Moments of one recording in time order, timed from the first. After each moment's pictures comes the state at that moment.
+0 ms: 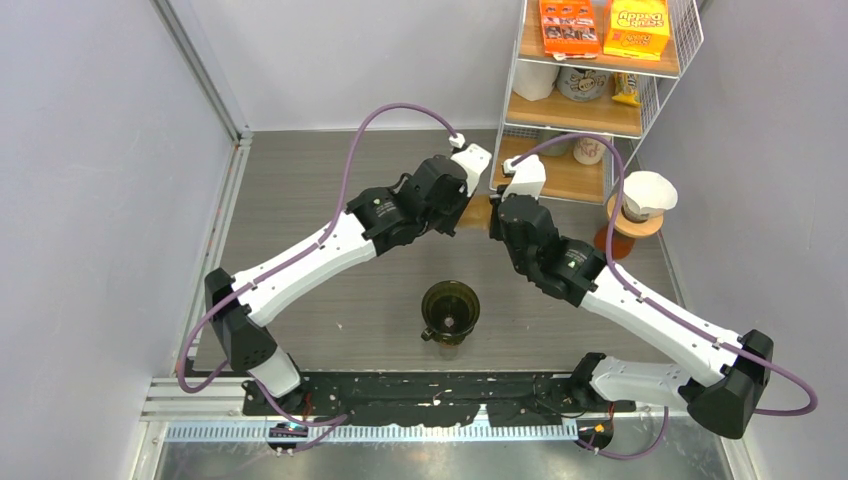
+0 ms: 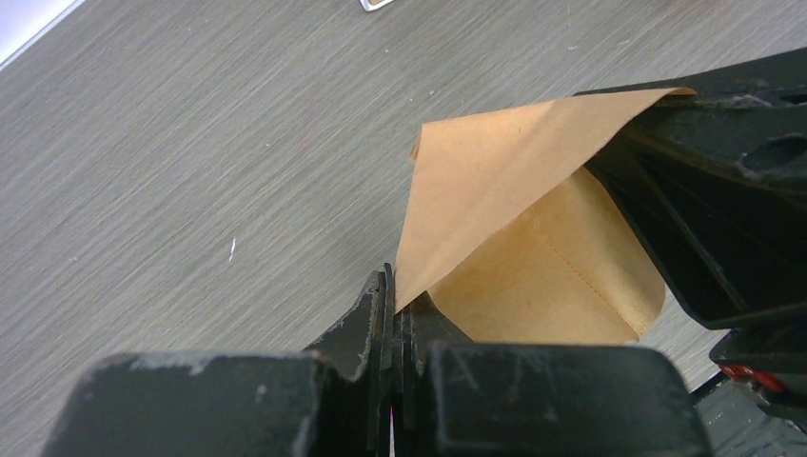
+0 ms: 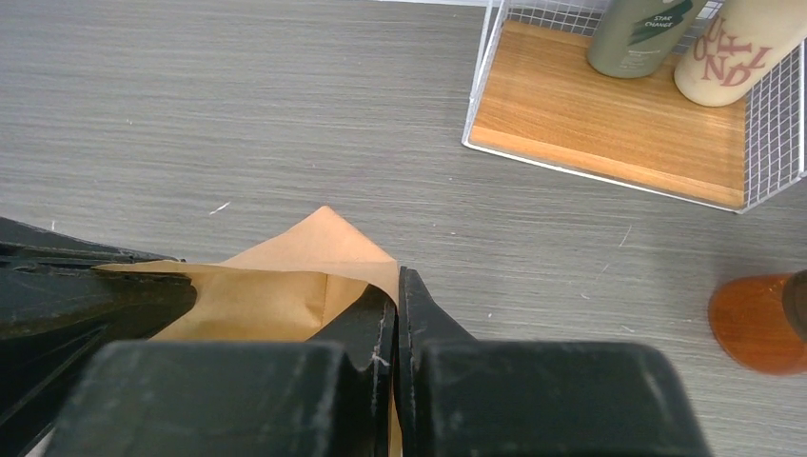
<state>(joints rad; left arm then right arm) -0.96 1.63 1.69 -0.69 -0.30 -0.11 0.83 1.11 1.04 -0.31 0.70 0.31</state>
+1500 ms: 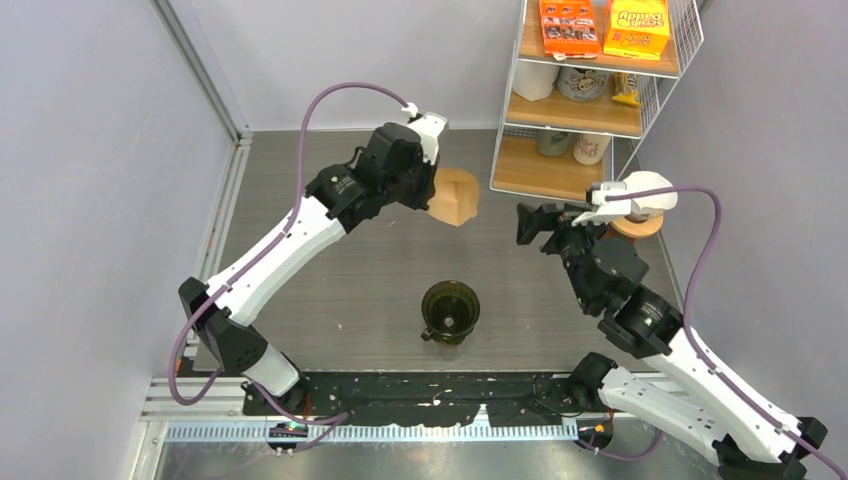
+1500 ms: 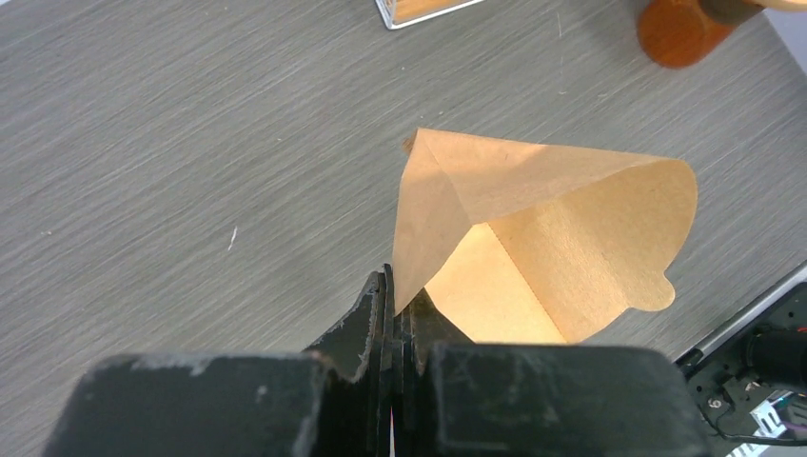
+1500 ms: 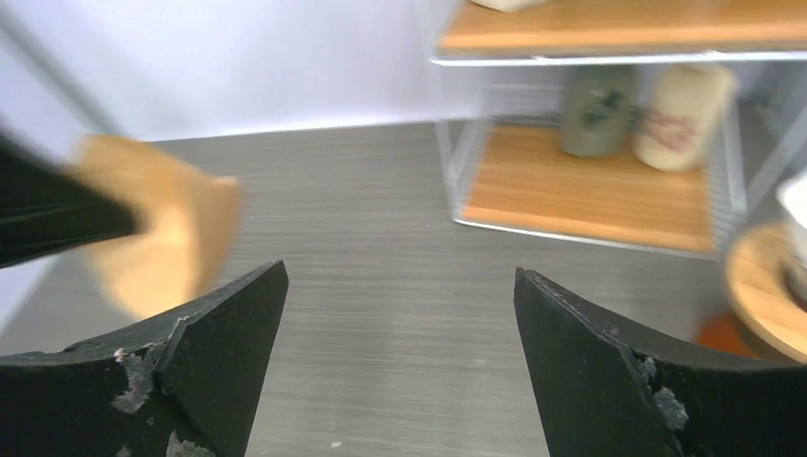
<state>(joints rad) -0.79 1.57 1.71 -0.73 -0.11 -0.18 0.78 0.65 0.84 -0.18 0.58 0.23</state>
